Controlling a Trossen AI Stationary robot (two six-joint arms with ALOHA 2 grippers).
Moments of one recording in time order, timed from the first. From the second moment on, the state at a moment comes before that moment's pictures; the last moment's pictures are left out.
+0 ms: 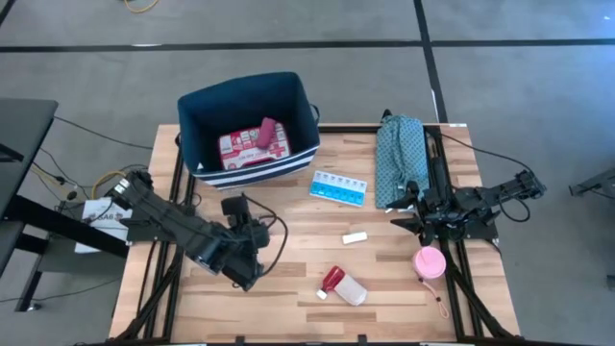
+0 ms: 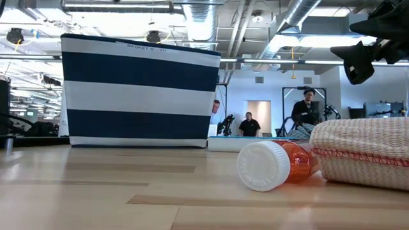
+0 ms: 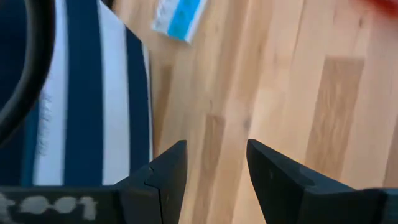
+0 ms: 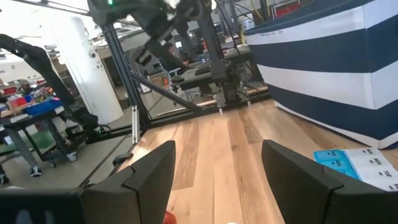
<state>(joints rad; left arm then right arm) -0.57 1.69 1.73 -1.57 -0.60 -0.69 0.35 0.01 0.04 -0.01 0.26 0.24</state>
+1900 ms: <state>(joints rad) -0.52 1.02 0.45 0.23 -0.46 -0.30 0.29 0.35 0.37 0.00 0.39 0.16</state>
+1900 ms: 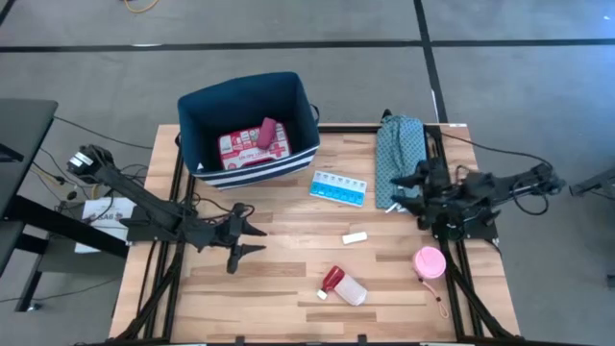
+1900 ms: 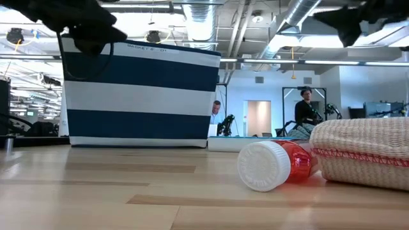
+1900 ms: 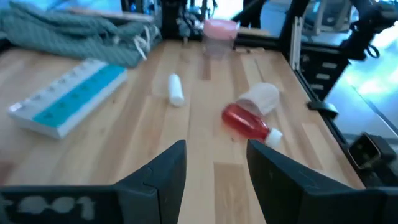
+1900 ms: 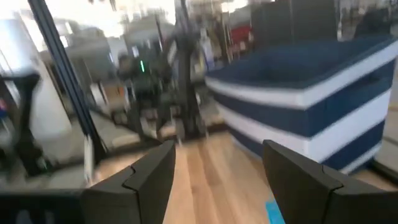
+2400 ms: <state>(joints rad) -0.51 1.02 0.45 0.30 -0.59 -0.12 0.29 0.94 0.44 0.01 0.22 0.23</state>
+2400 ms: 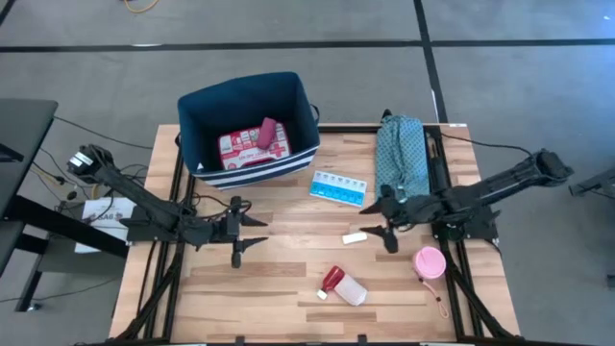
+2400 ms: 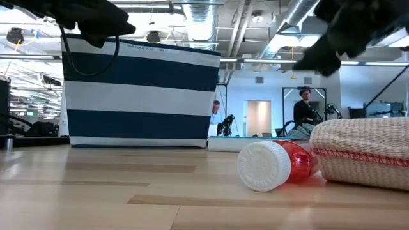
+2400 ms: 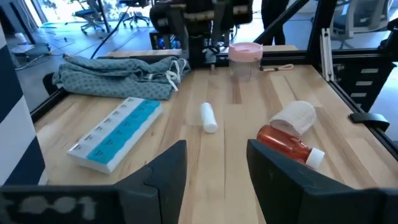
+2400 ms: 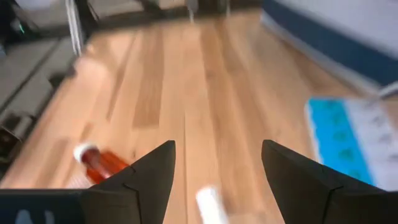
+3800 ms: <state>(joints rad) -0.51 1.02 0.45 0.17 -0.59 -0.17 0.27 1.61 0.44 0.30 0.19 0.34</state>
